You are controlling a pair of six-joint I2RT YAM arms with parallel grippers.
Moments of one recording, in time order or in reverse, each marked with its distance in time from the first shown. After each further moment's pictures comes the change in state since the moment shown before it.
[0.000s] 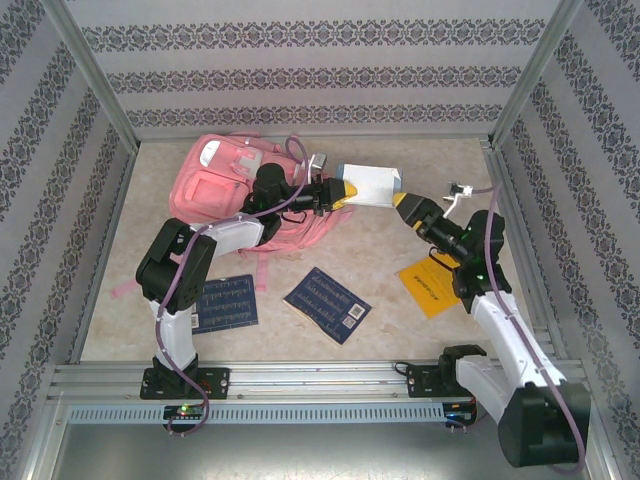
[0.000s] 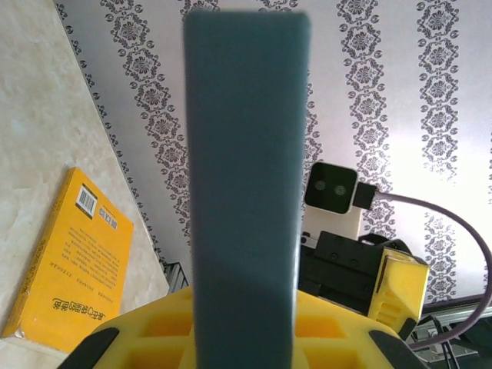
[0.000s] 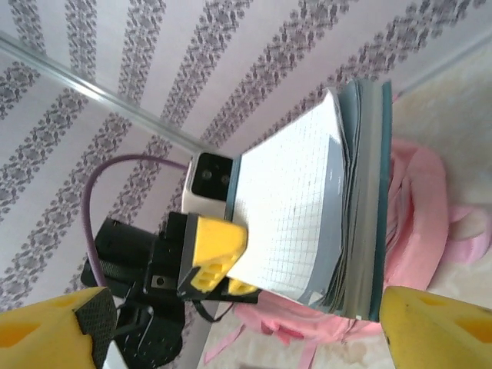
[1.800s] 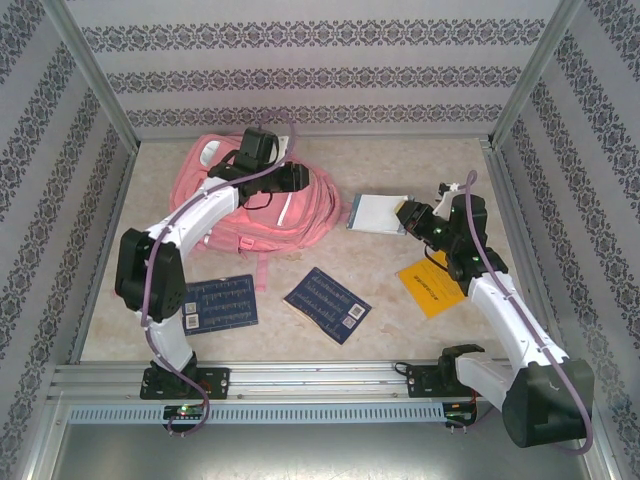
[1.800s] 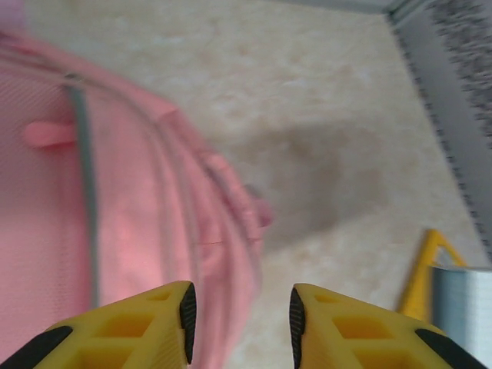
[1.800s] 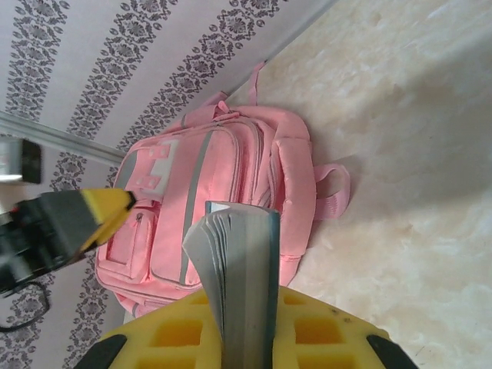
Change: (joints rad) left arm 0.122 -0.094 0.359 -1.294 -0.631 0.983; right arm 0.067 0.134 0.143 -0.376 0.211 -0.144
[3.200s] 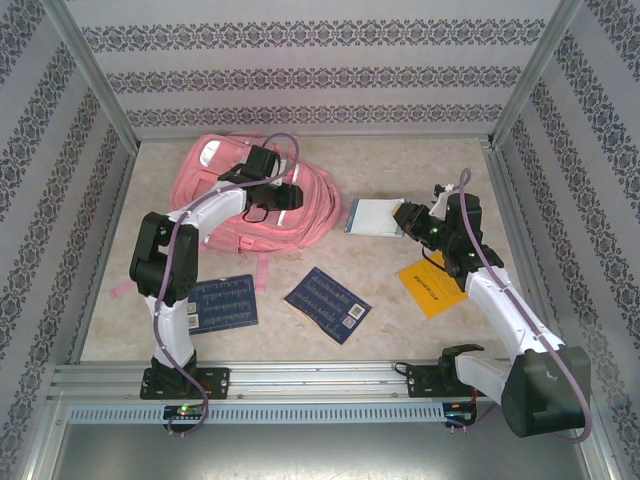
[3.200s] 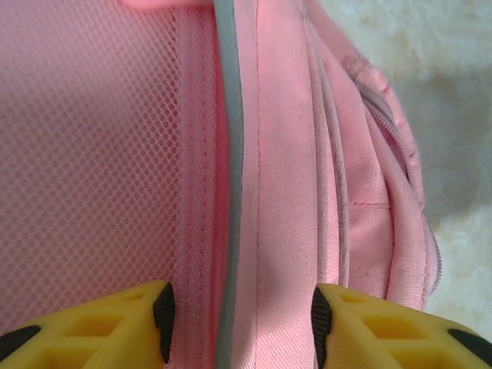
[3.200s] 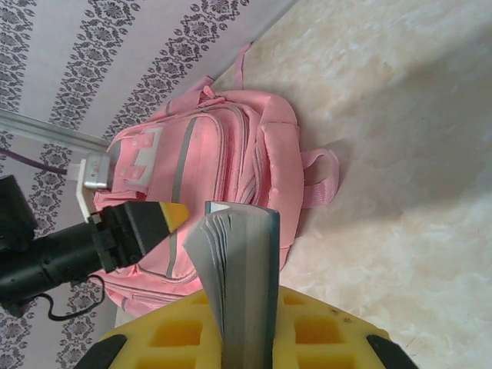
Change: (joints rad) left arm 0.029 0.129 -0.060 -0.005 -0.023 0.037; right arm 0.002 0.056 0.000 0.004 -0.013 -0.003
